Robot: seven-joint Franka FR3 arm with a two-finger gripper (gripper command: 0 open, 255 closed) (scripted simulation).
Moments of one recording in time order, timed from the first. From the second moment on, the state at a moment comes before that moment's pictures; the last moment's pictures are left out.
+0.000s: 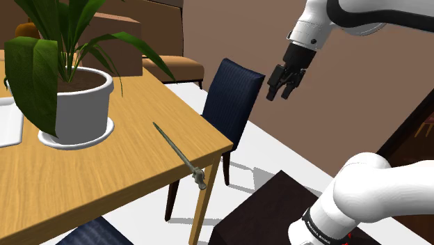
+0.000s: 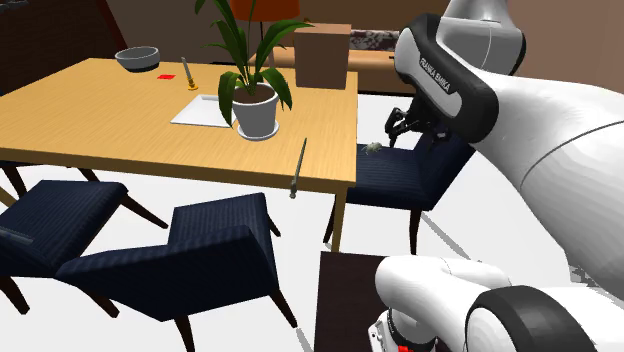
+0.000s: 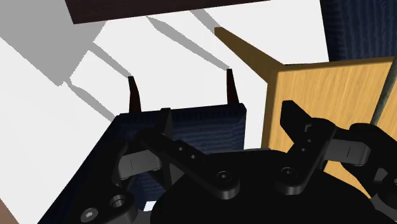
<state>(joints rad) 0.00 -0.83 0.03 -2.36 0.10 1.59 0.07</state>
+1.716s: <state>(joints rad) 0.08 -0.18 0.54 -2.06 0.15 1.87 0.61</state>
